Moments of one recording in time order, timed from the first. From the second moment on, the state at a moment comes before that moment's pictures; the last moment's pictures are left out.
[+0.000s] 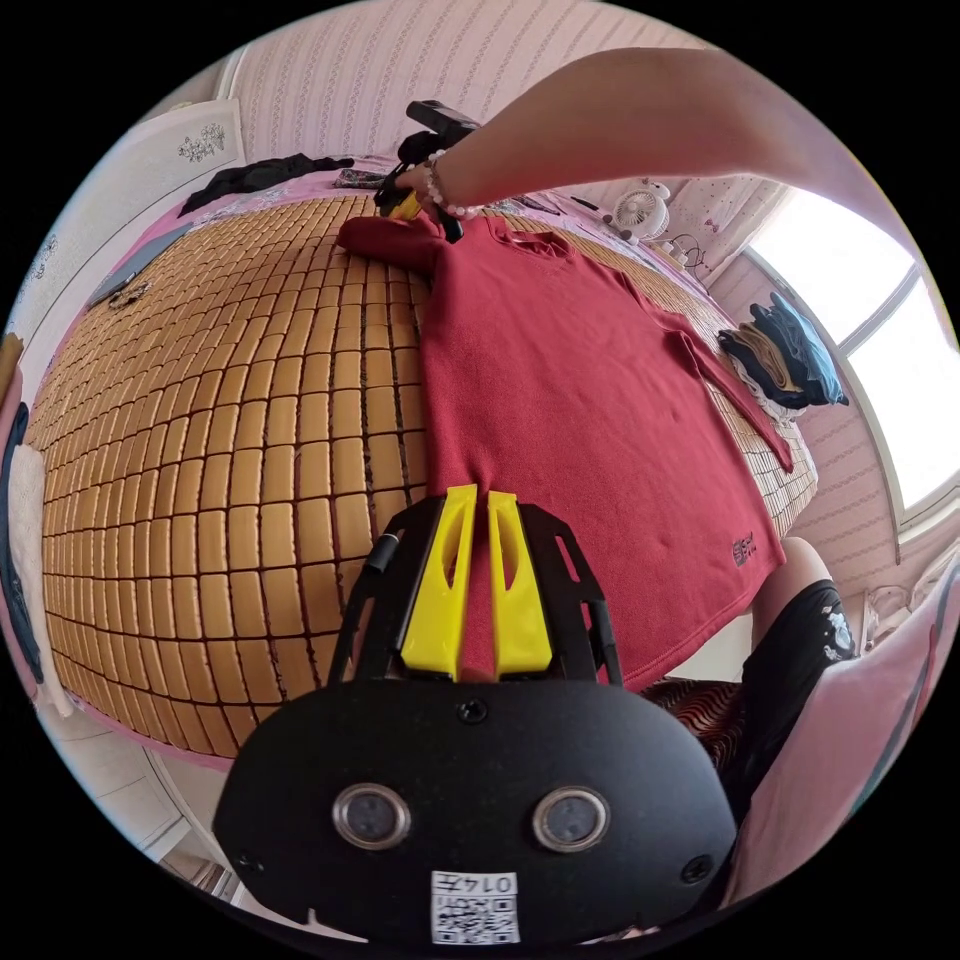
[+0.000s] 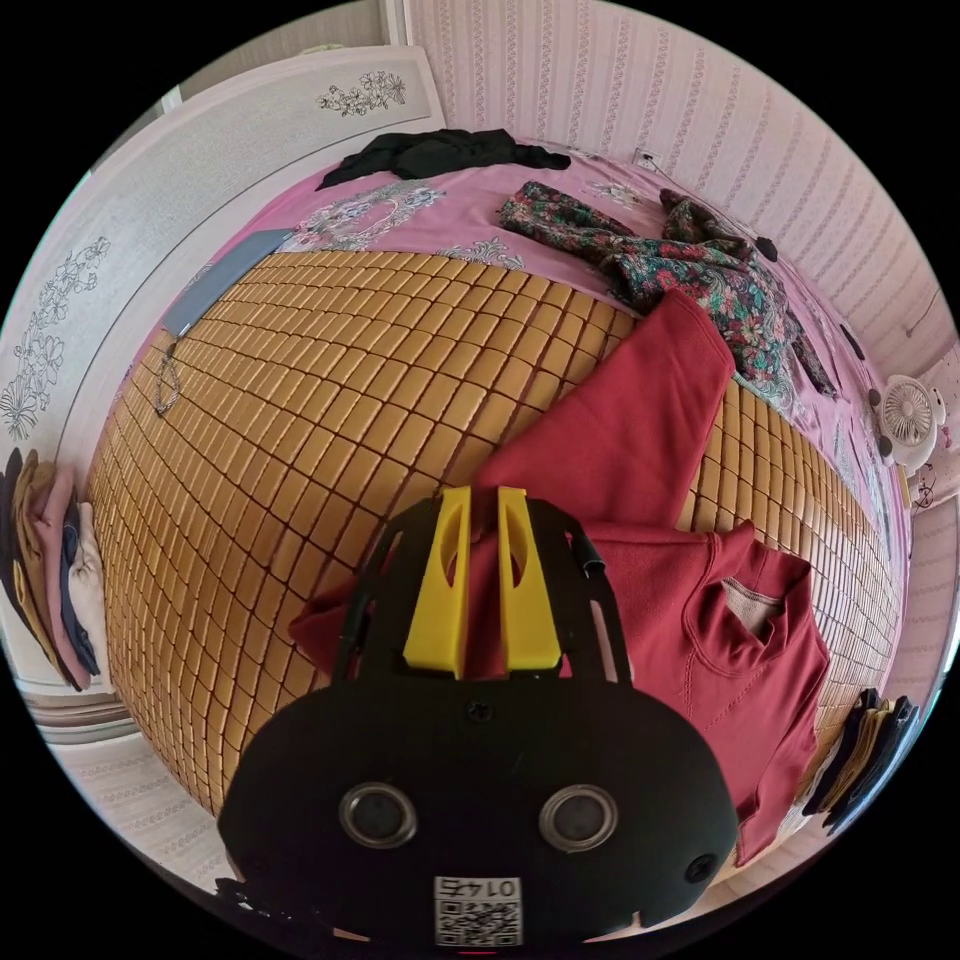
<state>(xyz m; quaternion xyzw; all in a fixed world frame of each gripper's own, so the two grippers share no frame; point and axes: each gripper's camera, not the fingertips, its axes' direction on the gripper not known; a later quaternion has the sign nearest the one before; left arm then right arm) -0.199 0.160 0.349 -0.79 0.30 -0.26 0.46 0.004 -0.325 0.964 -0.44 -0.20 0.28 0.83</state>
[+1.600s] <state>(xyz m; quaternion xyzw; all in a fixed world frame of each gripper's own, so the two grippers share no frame) -0.607 0.169 0.282 -0.75 -0.13 -0.34 0.55 -0.013 -0.152 0.672 -0.32 -0.50 0.19 0.78</state>
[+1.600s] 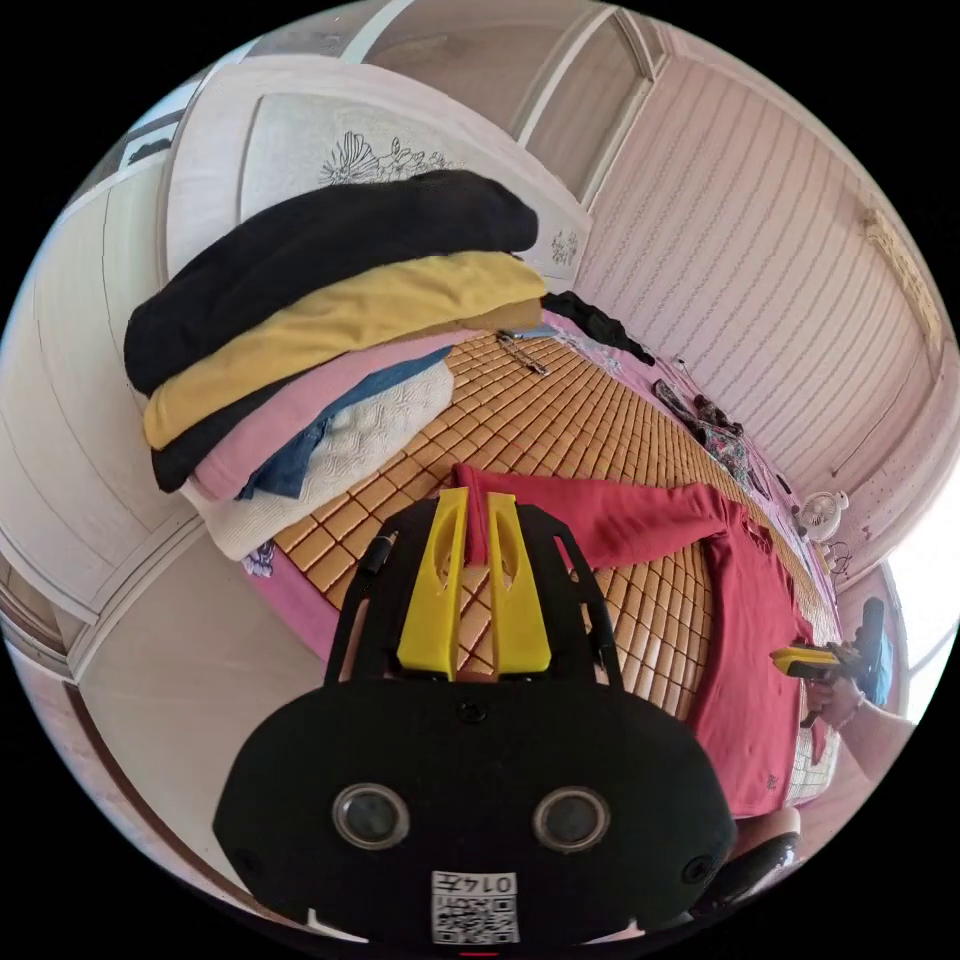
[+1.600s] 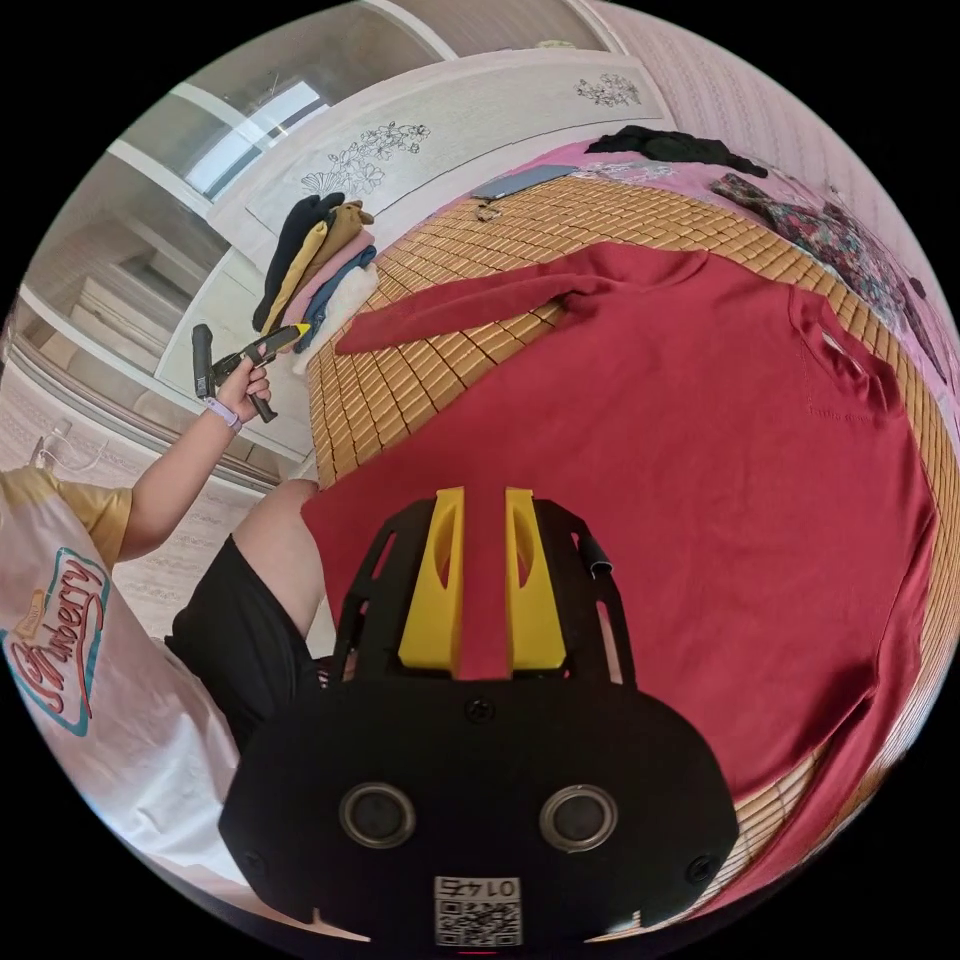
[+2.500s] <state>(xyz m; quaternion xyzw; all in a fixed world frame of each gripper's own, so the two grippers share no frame) -0.374 0.041 0.463 -0.46 0.30 -0.41 0.73 0.029 -0.164 0.607 -0.27 -0.42 0.34 0.80</state>
